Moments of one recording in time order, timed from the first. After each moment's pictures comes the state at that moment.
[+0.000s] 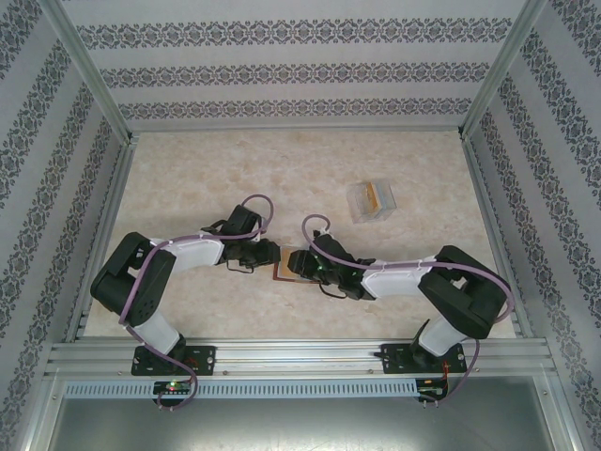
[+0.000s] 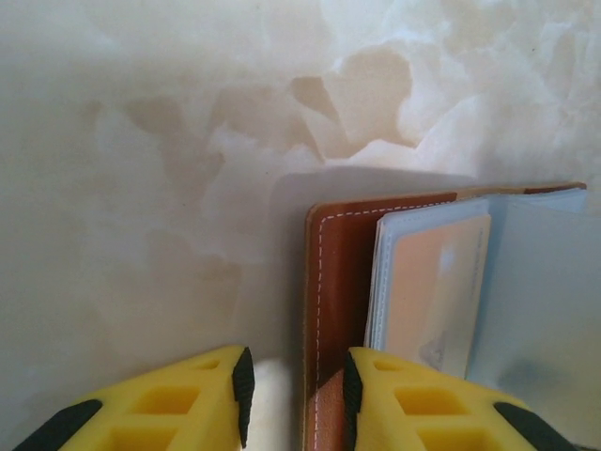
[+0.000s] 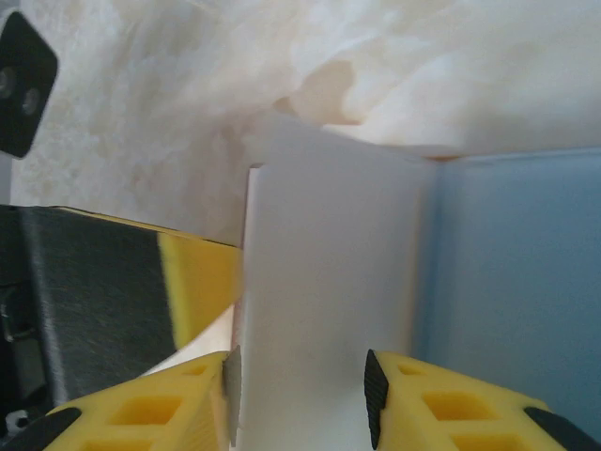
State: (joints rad) left arm -0.49 1.64 0.77 -0.17 0.38 -0.67; right arm 0.88 1.59 0.60 0.30 -0.05 1.06
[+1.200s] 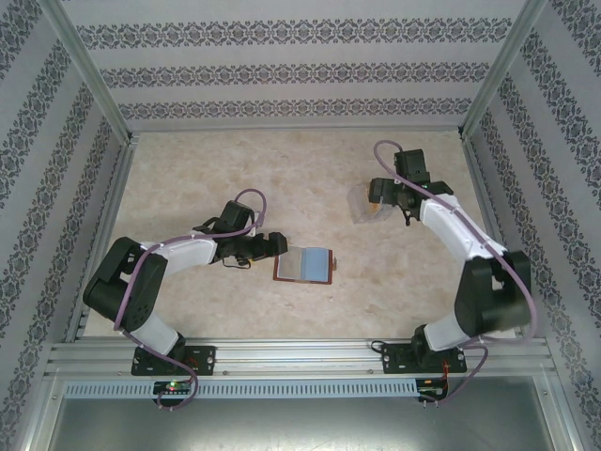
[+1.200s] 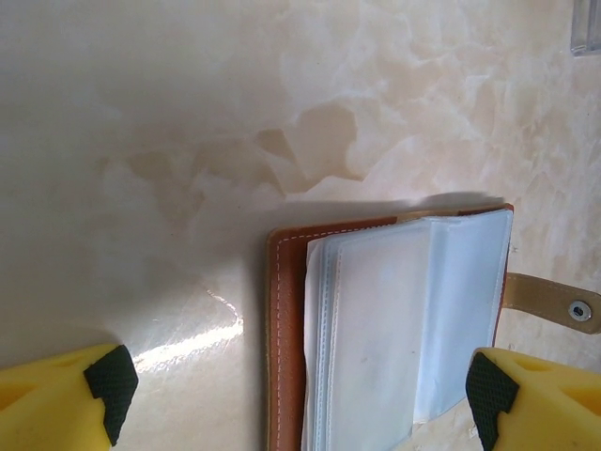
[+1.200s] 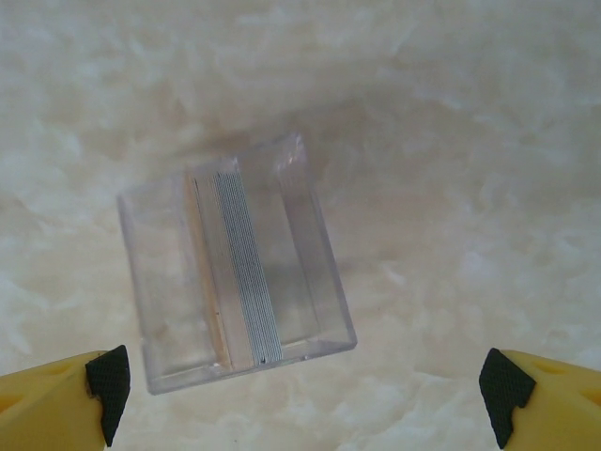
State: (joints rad) left arm -0.44 1.60 0.76 -0.15 0.42 -0.66; right arm 0.15 1.54 1.12 -0.53 0.11 0.24
